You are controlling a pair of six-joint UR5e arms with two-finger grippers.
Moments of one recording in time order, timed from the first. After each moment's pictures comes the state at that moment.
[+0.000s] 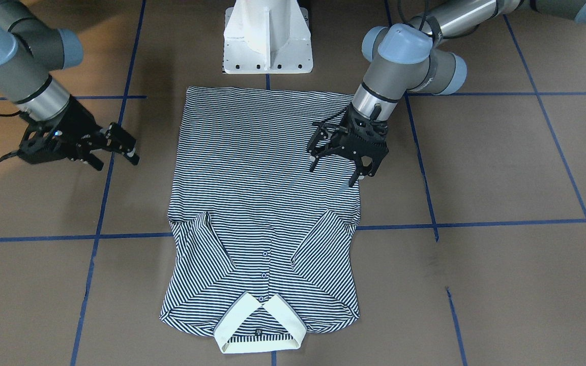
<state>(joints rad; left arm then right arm) -0.58 -2.02 -1.74 -2.16 -1.75 -0.99 0.72 -1.49 1.93 -0.95 2.02 1.33</state>
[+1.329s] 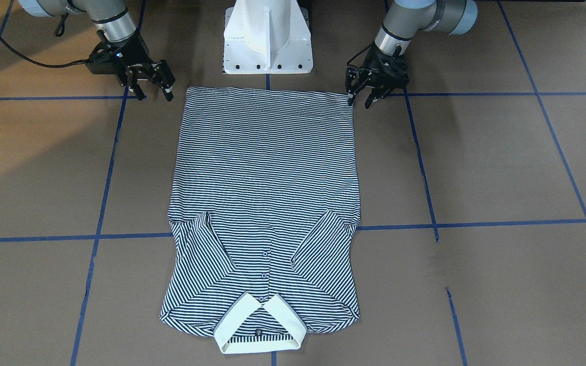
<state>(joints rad) -0.21 -1.60 -2.02 -2.12 -1.57 -1.40 0.18 -1.71 2.15 -1.03 1.44 1.73</state>
